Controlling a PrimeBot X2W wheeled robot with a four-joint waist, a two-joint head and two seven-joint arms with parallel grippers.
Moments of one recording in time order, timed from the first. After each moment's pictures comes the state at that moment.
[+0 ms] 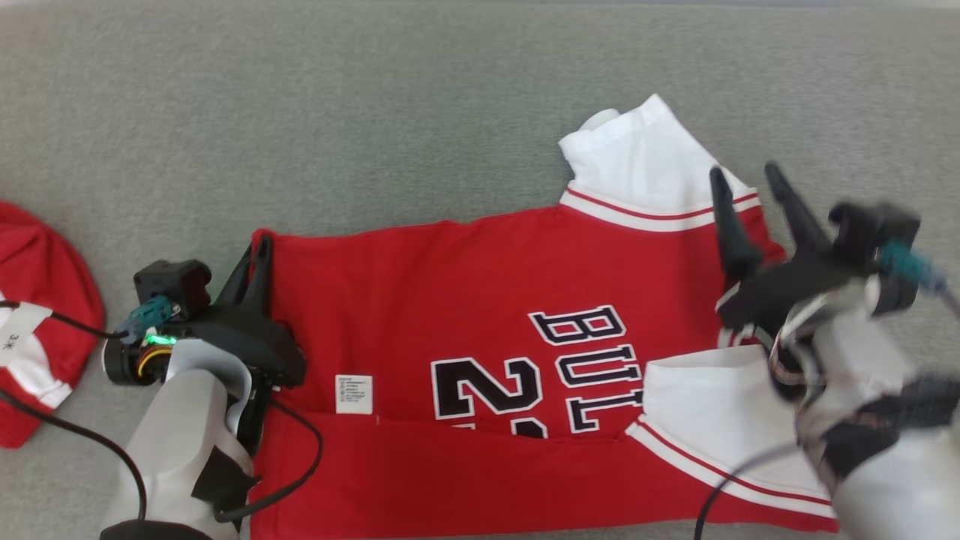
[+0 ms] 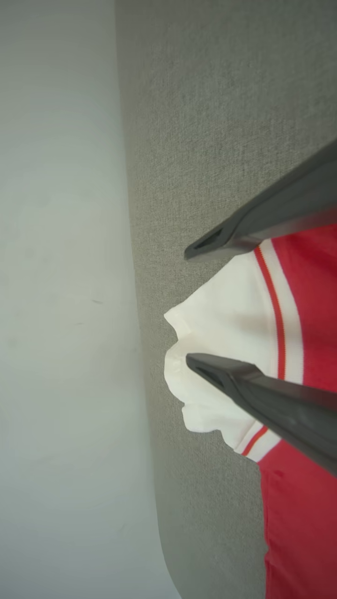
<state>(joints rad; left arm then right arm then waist) -0.84 0.06 -0.05 0.90 -0.18 -0.10 -0.26 -0.70 -0.29 0.39 0.57 0.46 0.13 -0.24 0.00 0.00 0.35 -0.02</state>
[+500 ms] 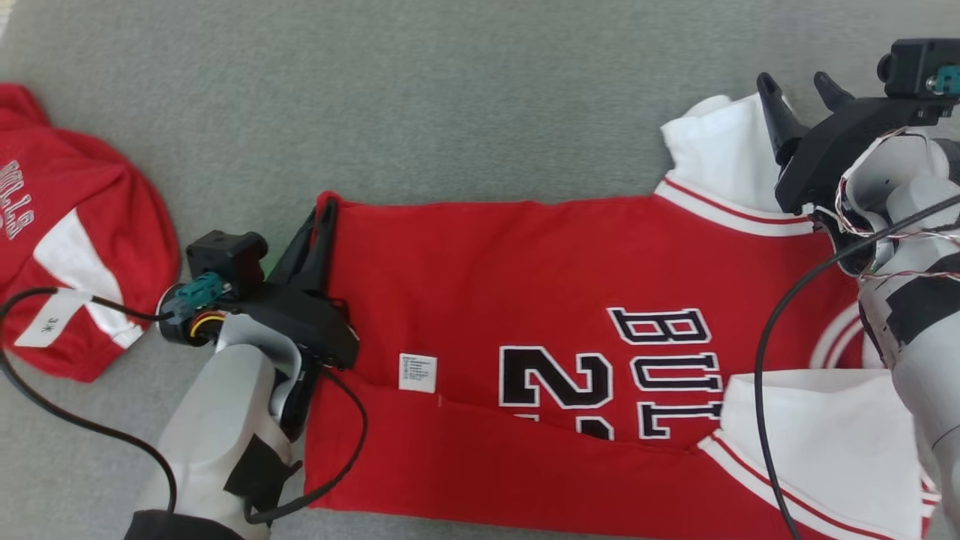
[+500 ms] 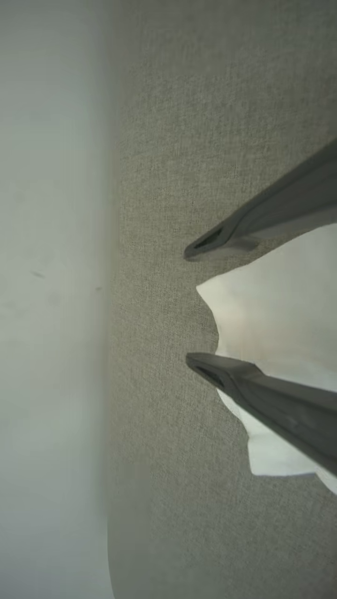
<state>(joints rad) -0.84 0.05 -0.26 0.75 -0.33 -0.09 -0.26 -1.08 -0.38 0.53 0.88 0.60 0.13 0.04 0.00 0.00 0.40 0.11</state>
